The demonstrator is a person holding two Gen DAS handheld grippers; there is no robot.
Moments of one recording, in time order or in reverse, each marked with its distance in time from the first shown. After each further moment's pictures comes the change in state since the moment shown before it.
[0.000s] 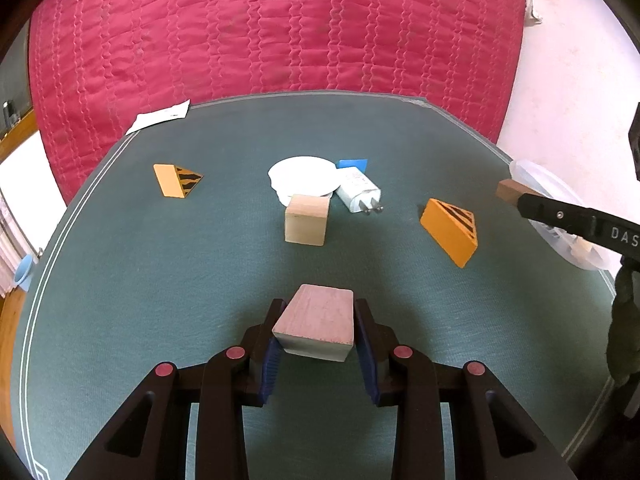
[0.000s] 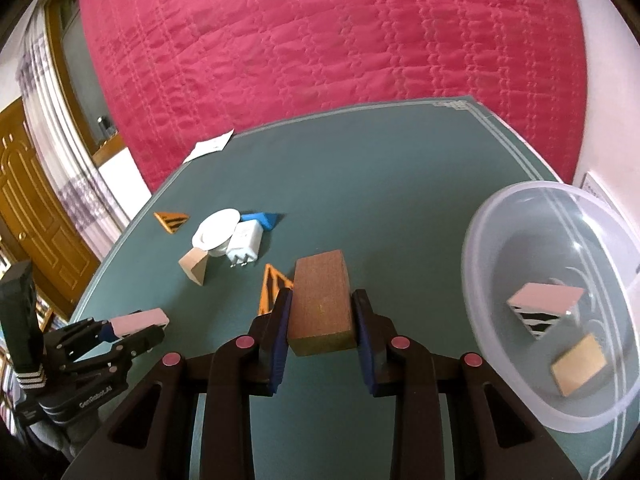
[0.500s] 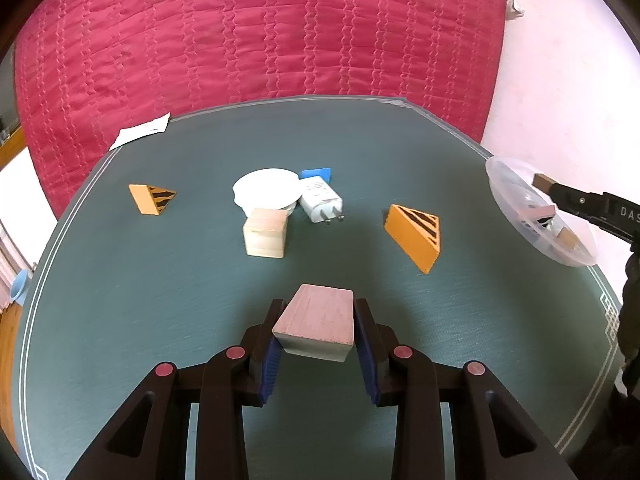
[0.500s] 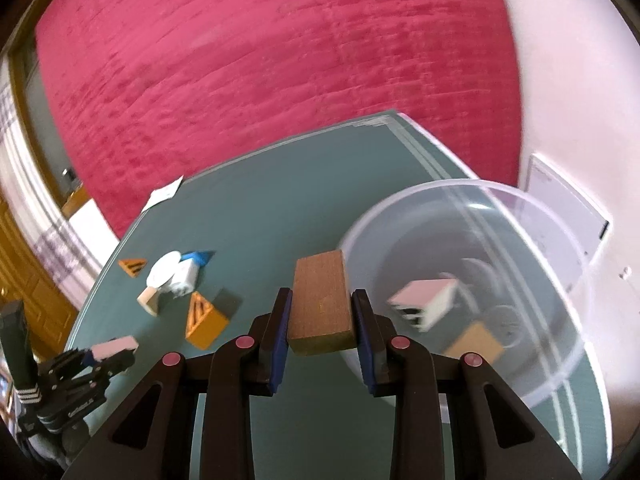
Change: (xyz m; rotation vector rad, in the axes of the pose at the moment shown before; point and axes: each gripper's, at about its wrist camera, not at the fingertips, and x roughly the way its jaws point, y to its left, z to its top) left arm -0.001 -0.023 0.006 0.046 -0.005 -0.025; right arm -0.052 -0.075 -0.005 0.158 -0.102 -0.118
